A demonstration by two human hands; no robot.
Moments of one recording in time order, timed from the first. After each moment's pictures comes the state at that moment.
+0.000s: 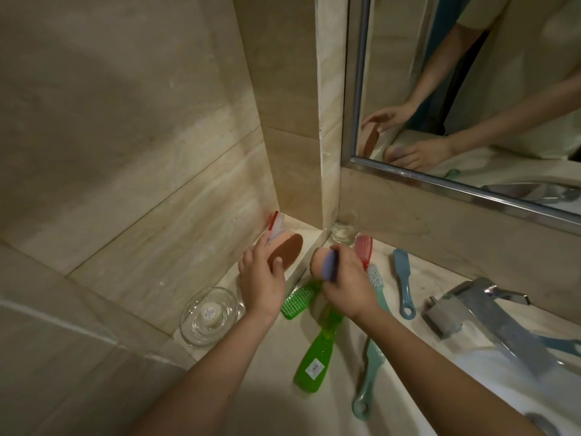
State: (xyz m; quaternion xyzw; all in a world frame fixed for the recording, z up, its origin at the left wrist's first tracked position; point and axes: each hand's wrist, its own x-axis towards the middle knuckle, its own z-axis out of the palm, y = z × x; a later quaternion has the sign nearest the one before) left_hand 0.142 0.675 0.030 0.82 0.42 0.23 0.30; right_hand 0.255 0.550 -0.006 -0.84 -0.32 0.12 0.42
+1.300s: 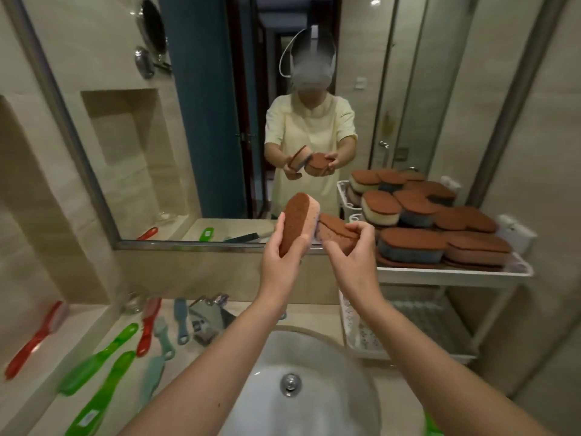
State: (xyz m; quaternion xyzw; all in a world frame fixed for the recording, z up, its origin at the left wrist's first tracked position) left_hand 0.201 0.195 0.225 0.67 0.00 0.17 0.72; right_hand 0.220 0.069 0.224 -0.75 -0.07 -0.22 0.62
